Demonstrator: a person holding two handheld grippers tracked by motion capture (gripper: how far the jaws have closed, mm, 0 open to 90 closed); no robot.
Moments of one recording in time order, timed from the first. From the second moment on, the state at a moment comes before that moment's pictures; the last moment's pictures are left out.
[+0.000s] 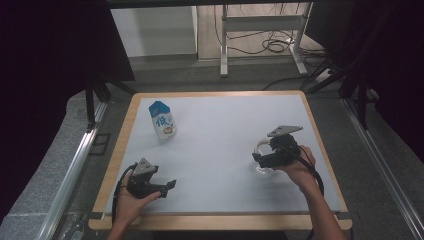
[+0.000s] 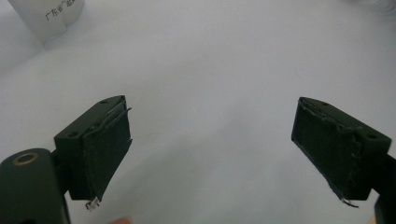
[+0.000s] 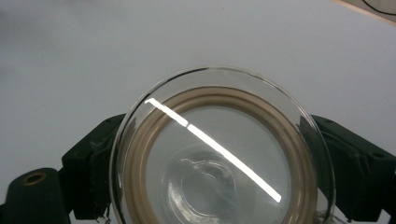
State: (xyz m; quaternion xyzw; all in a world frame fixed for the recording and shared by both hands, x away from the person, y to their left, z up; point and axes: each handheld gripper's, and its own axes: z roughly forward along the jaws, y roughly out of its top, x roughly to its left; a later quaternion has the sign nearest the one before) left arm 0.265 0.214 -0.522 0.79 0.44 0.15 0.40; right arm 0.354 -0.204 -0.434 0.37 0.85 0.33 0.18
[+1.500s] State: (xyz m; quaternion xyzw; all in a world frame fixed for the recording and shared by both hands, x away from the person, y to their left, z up) left arm 0.267 0.213 -0.525 0.79 0.44 0.15 0.40; right arm 0.347 -0.240 -0.420 0.38 0.79 0.44 0.20
